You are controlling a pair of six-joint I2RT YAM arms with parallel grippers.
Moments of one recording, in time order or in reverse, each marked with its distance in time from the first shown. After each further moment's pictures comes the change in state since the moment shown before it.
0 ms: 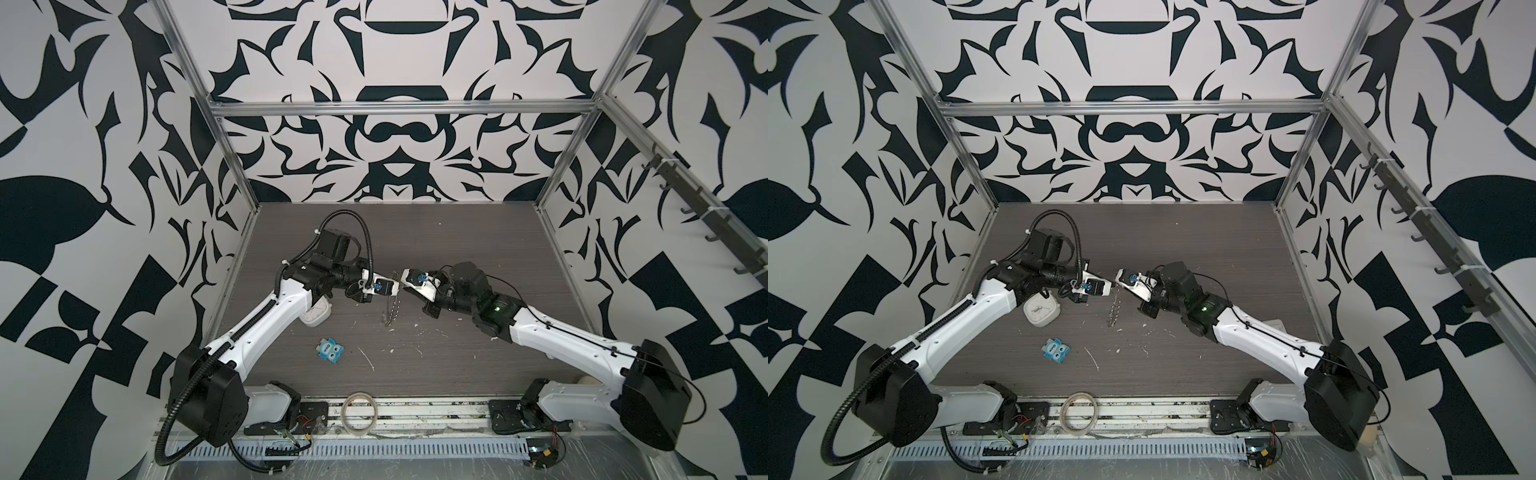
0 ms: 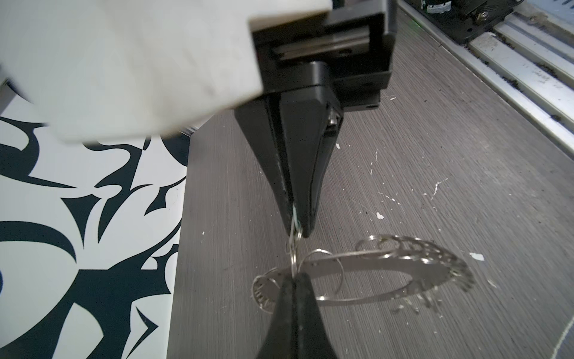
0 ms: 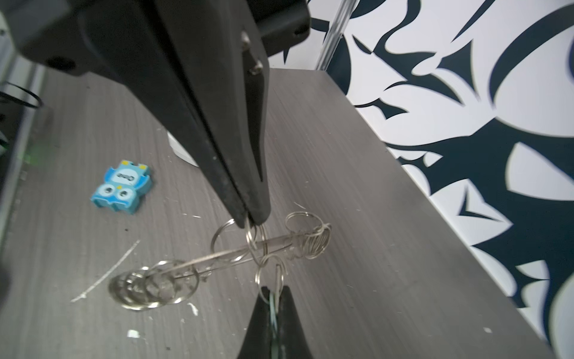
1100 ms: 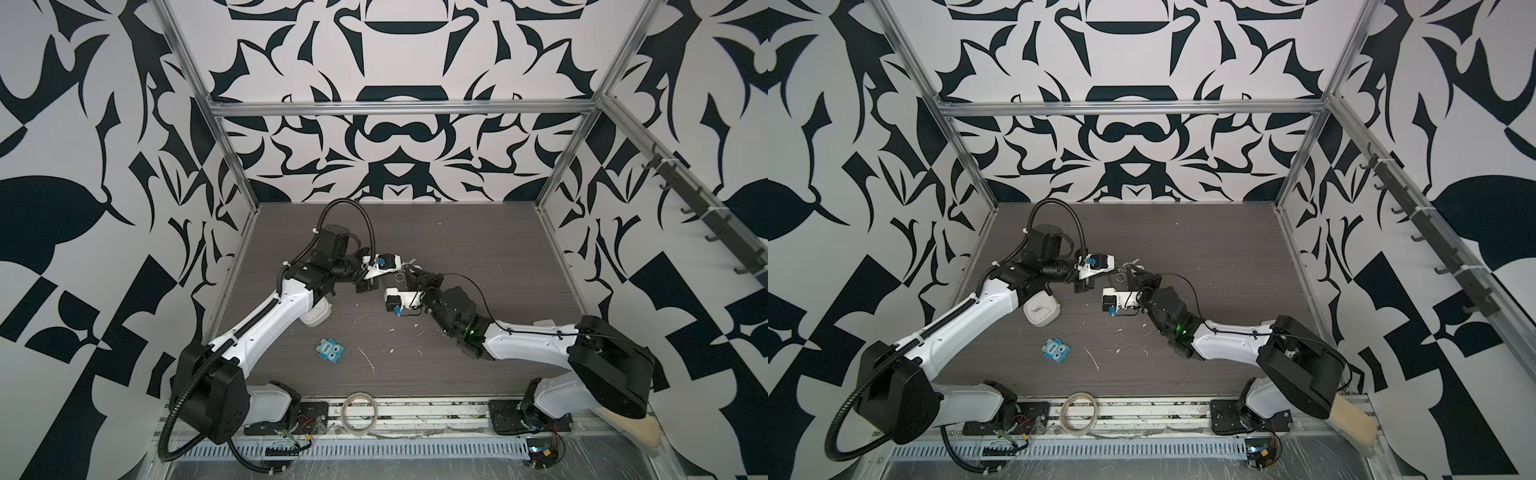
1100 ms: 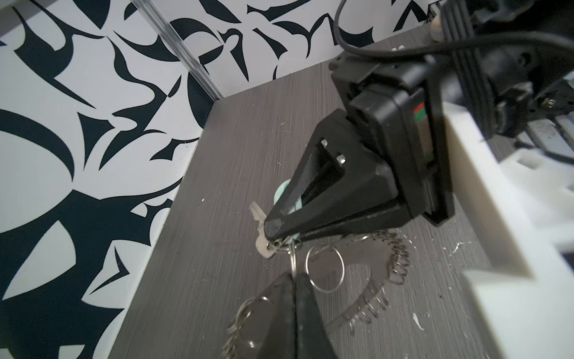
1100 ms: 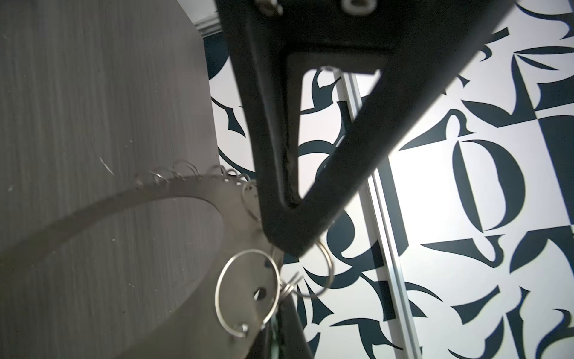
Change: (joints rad) left arm -0.003 0.014 -0.011 0.188 -0.056 -0.443; right arm 0.155 0.211 -0.193 0.827 0.589 -0.874
